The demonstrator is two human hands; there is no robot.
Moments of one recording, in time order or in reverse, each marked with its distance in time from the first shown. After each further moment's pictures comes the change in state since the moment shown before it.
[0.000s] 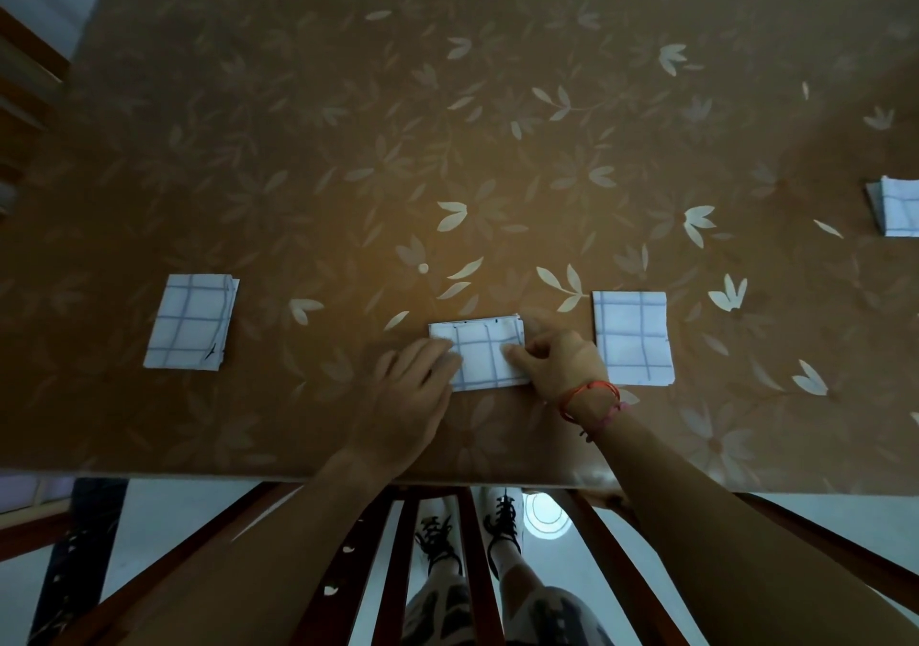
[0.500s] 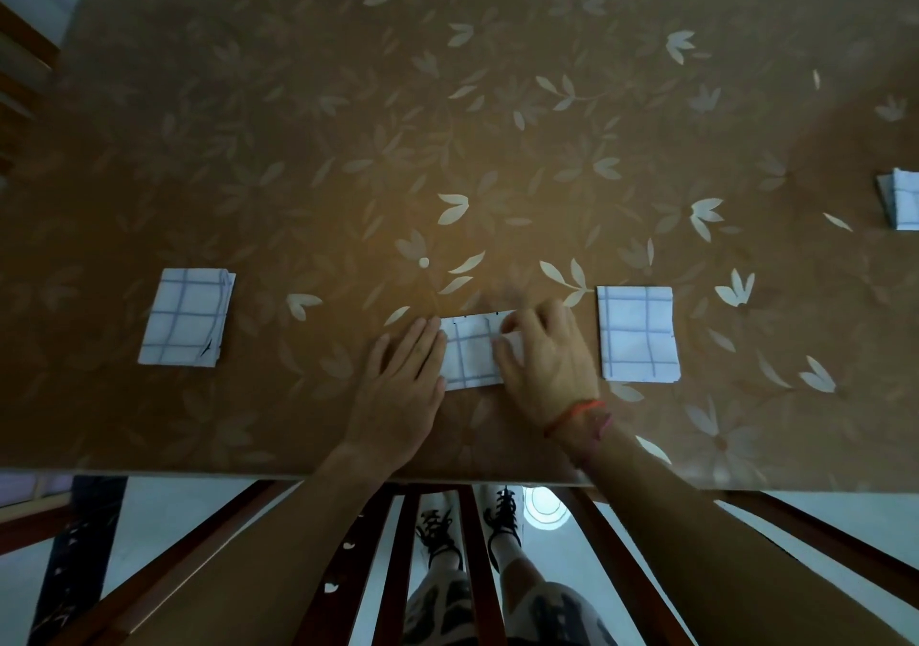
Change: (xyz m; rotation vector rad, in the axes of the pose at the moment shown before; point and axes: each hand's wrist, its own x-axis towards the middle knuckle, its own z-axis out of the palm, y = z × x) left_hand 0.001 -0.005 0.007 0.134 -0.249 -0.138; right_hand -0.022 -0.022 0.015 -0.215 0.477 -0.460
